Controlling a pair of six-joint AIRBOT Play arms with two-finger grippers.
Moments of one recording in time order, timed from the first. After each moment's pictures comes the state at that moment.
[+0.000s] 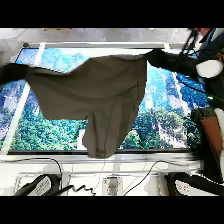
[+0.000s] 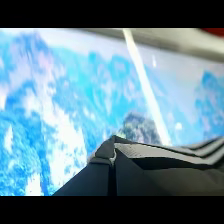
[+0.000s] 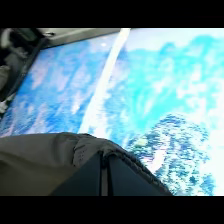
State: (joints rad) left arm 0.38 -1.11 1.23 0.58 -0.93 -0.88; right arm 0.11 -1.32 1.45 -0.77 0.68 1.32
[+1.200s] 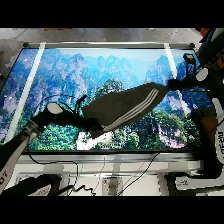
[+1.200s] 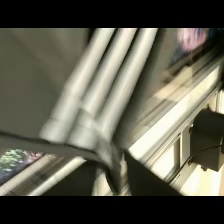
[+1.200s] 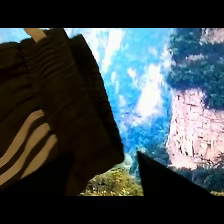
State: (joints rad) left arm -0.30 -1.25 0.81 0.61 -1.11 -1.20; right arm -0.16 -1.52 1.45 -1.38 1.01 1.35
